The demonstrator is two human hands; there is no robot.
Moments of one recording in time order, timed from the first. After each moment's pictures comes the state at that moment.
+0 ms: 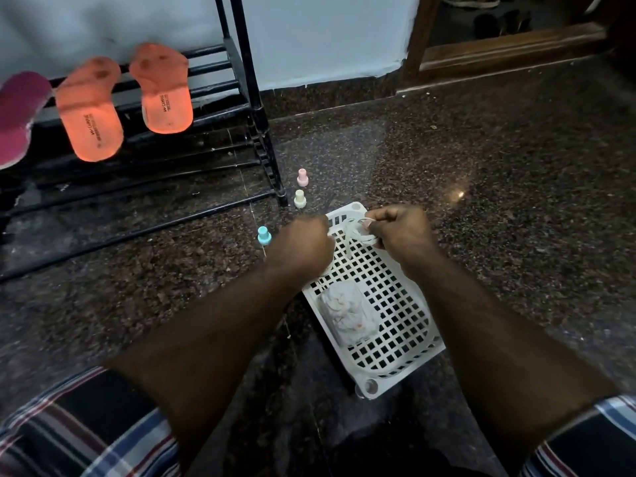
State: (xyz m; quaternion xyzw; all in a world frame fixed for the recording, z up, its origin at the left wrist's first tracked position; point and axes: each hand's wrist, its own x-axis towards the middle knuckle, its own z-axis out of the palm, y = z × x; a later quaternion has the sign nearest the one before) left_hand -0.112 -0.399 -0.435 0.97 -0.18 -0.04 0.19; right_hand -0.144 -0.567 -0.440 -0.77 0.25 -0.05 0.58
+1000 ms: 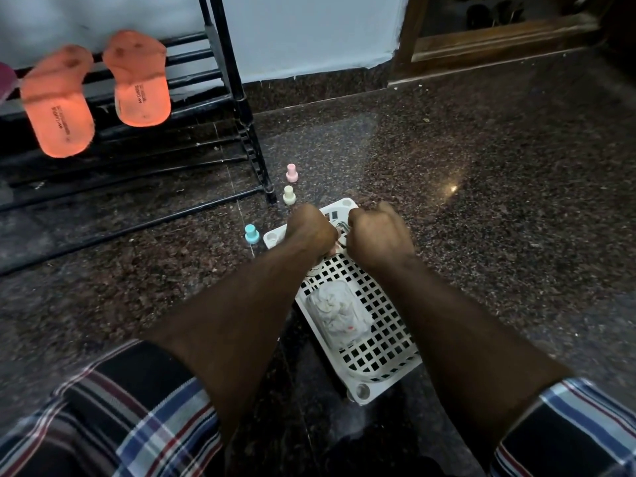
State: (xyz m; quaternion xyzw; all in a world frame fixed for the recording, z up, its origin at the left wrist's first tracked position) left_hand -0.082 -0.445 -0.447 0.91 0.04 -0.20 0.35; right_hand -0.140 -0.549 -0.447 -0.99 0.08 -0.05 0.05
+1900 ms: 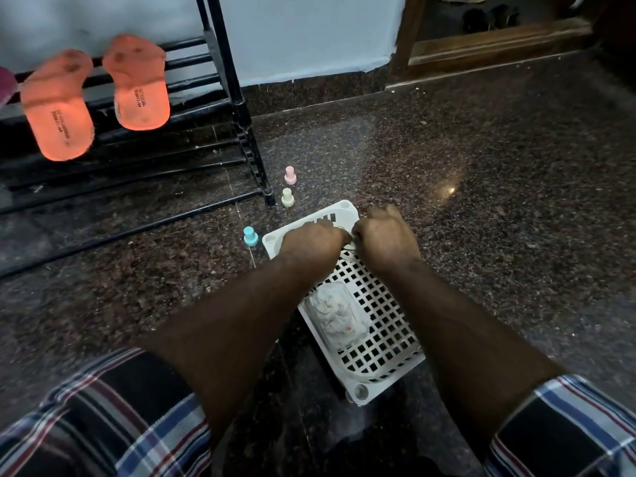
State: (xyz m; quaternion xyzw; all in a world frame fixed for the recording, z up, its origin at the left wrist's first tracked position) left_hand -0.101 -0.429 -0.459 0.94 -0.32 -0.07 0.04; right_hand -0.143 -0.565 -0.459 -0.99 0.07 -0.07 0.04
